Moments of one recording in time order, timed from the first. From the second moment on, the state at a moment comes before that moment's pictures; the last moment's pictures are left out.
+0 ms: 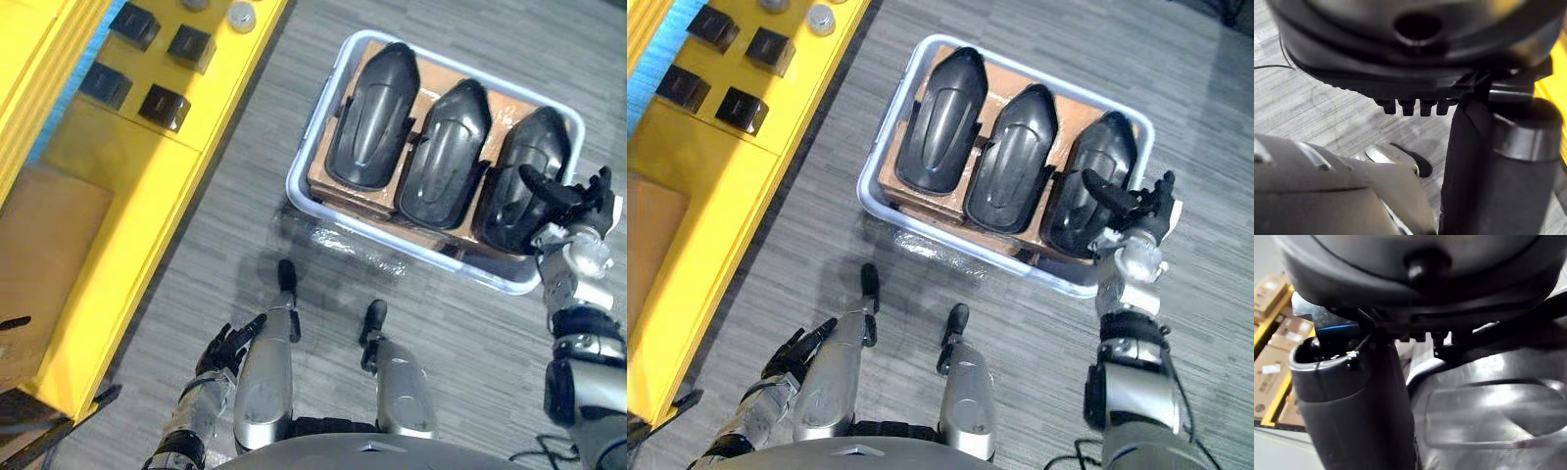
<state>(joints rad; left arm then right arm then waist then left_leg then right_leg) 0.00 0.16 0.05 0.90 -0.70 -0.01 -0.05 -0.58 -0.64 -0.24 0.85 0.50 -0.05 -0.27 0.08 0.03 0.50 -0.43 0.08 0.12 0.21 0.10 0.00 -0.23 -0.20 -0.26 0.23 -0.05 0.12</state>
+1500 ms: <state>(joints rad) -0.02 0.16 0.02 0.94 -0.86 -0.04 -0.07 -0.80 -0.86 -0.23 1.18 0.24 0.17 -0.33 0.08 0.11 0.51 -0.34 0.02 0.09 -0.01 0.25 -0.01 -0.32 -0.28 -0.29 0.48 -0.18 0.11</state>
